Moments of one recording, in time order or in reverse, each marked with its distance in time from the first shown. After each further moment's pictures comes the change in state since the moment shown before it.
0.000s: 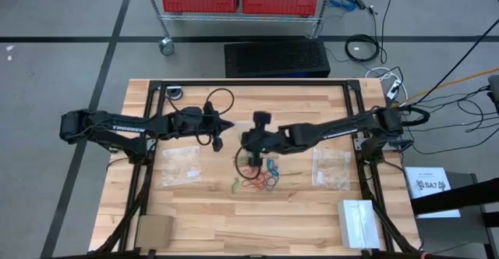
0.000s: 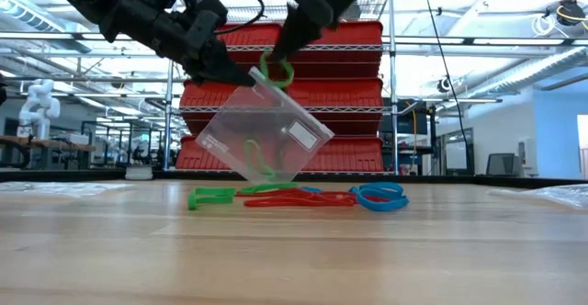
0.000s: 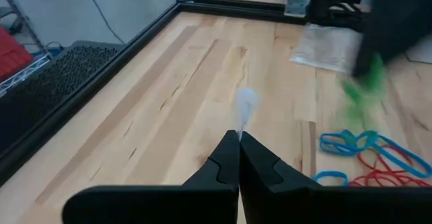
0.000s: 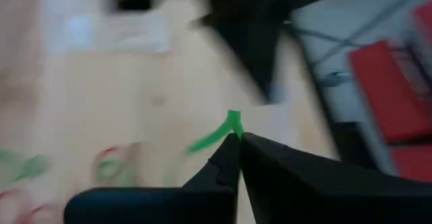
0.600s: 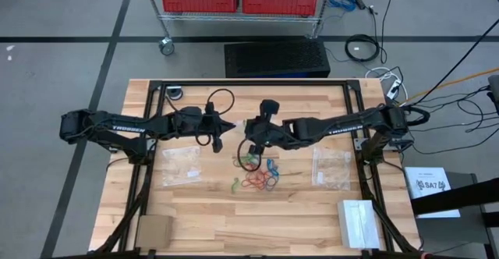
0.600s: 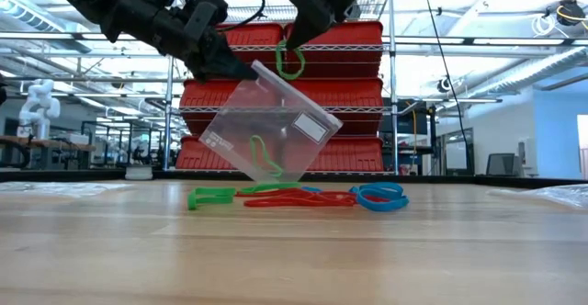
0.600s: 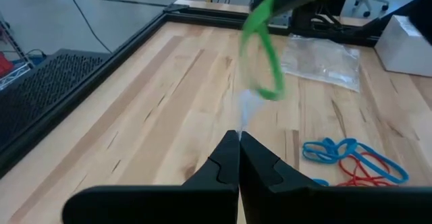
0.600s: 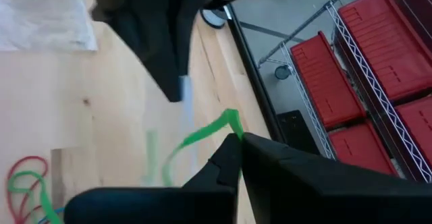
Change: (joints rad) left arm 0.000 0.000 0.000 0.035 0.048 -0.010; right arm -0.034 -0.034 0.000 -0.014 0.149 -0.041
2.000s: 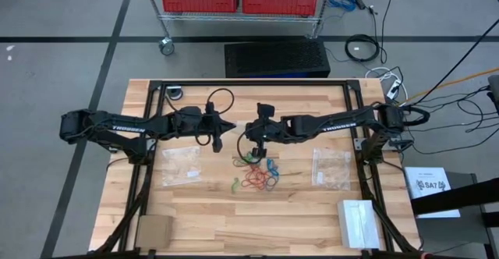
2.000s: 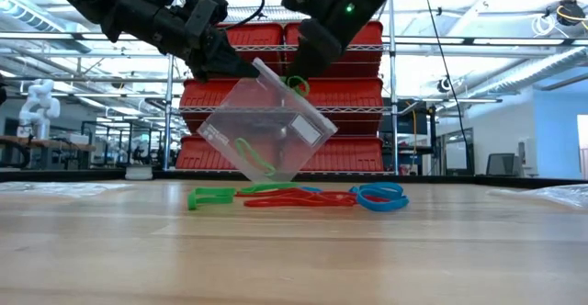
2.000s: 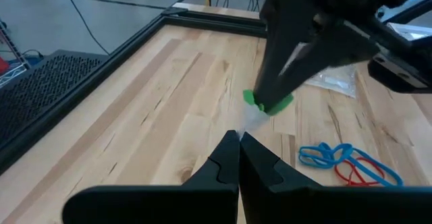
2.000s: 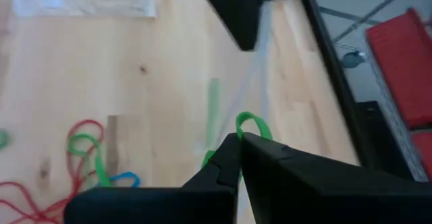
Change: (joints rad) left arm 0.000 0.000 0.000 0.013 0.006 -0.016; right arm -0.075 0.029 -0.104 0.066 -0.299 0.018
